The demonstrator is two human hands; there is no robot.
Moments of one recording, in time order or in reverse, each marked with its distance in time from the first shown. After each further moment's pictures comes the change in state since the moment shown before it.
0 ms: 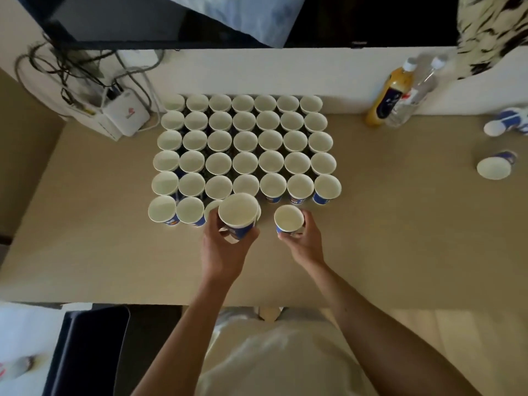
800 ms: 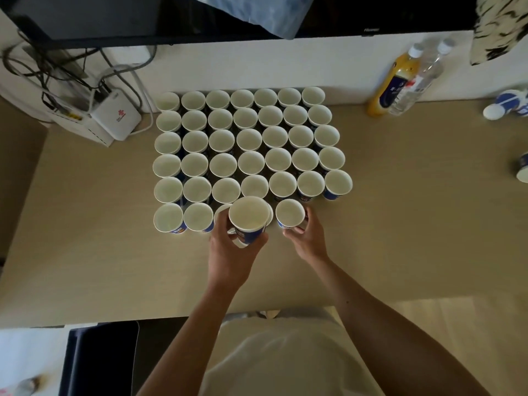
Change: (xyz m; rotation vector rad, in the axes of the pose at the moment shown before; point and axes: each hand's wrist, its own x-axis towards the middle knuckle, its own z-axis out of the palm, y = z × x) left_hand 0.026 -0.013 -0.022 -0.006 -0.146 0.007; right_hand 0.015 0.009 0.038 0.103 0.019 0.064
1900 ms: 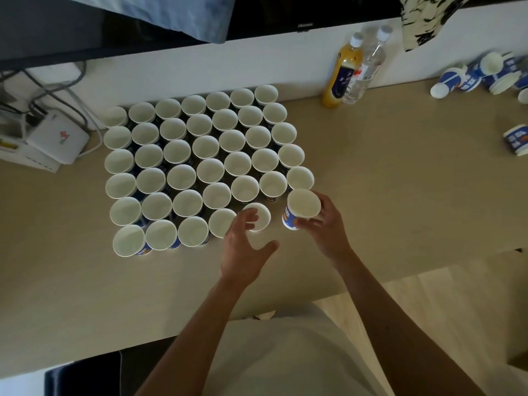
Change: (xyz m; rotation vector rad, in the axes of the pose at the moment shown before) left_hand 0.007 0.005 0.075 0.177 -0.299 0.138; right_hand -0.021 -0.062 -0.106 0.250 0.060 -0.022
